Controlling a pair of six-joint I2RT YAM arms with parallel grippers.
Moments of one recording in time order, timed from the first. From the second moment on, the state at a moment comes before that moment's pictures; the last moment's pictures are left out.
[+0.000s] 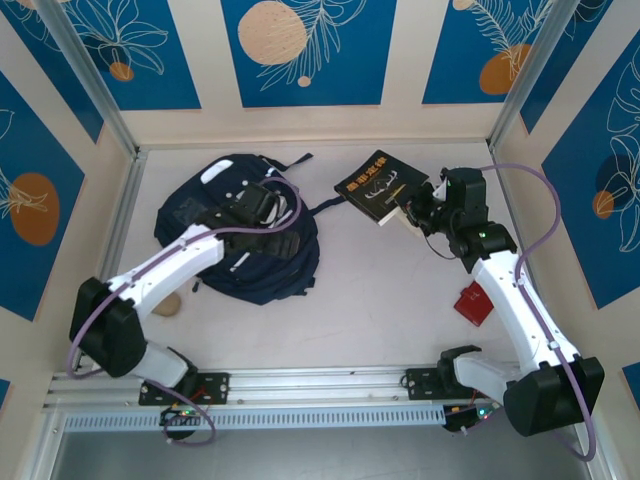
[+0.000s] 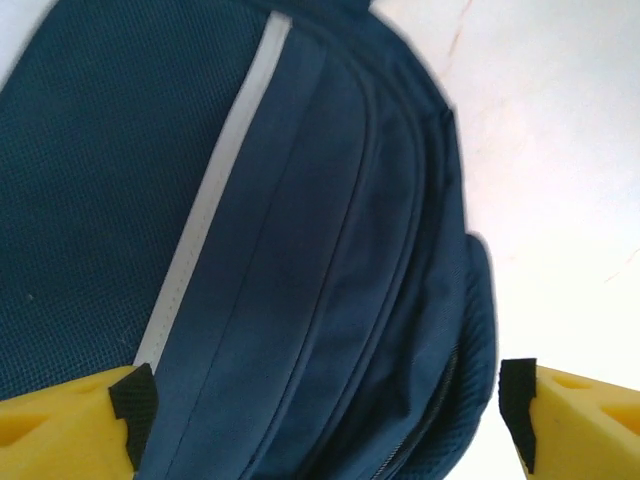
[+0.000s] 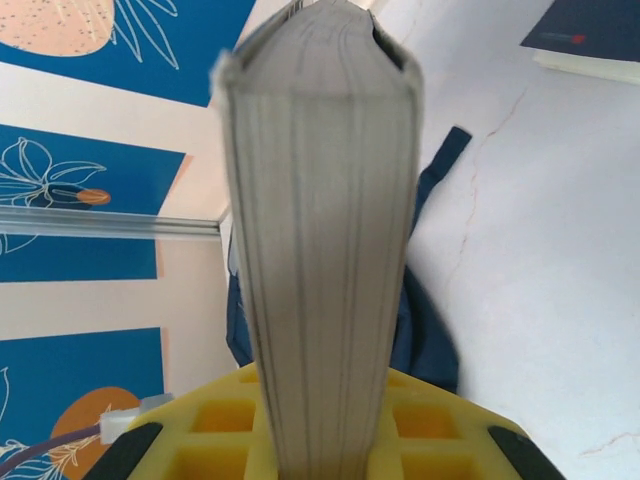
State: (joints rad) left arm -0.62 1.49 1.20 -0.75 -0.07 -0.25; right arm 0.19 1.09 1.03 -0.46 -0.33 1.04
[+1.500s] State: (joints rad) left arm -0.65 1.43 1.37 -0.86 -0.35 -0.15; right arm 0.16 1.01 0.99 -0.53 -0.34 1.00
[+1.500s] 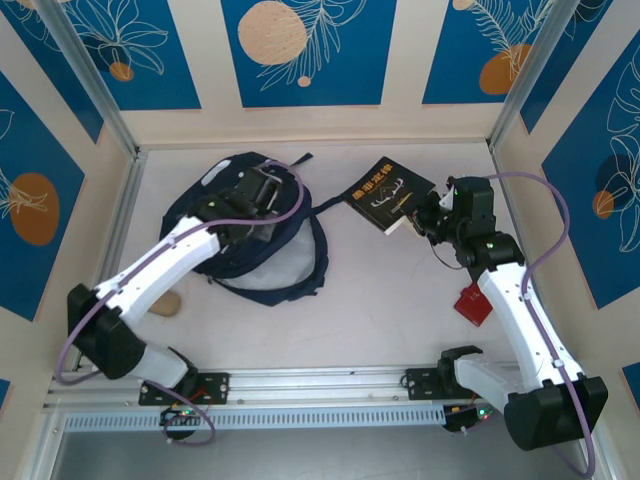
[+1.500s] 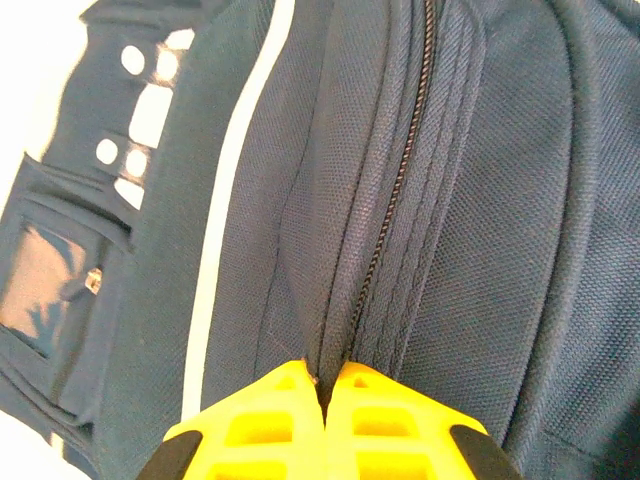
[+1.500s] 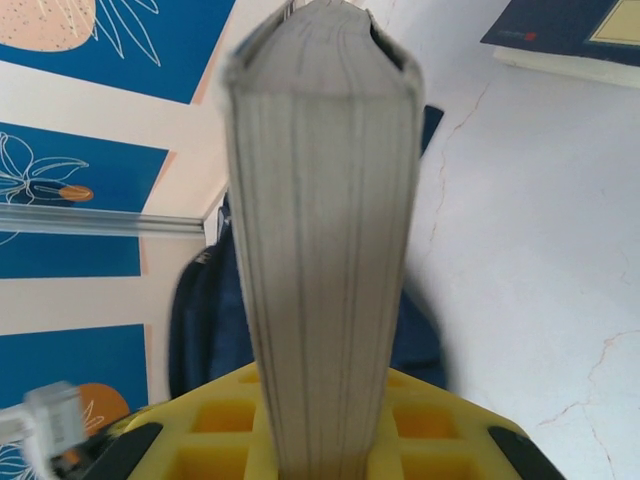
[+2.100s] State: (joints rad) left arm -0.65 1.40 1.40 -0.69 -0.31 -0.21; right arm 0.36 1.11 0.85 -0.37 -0.60 0.98
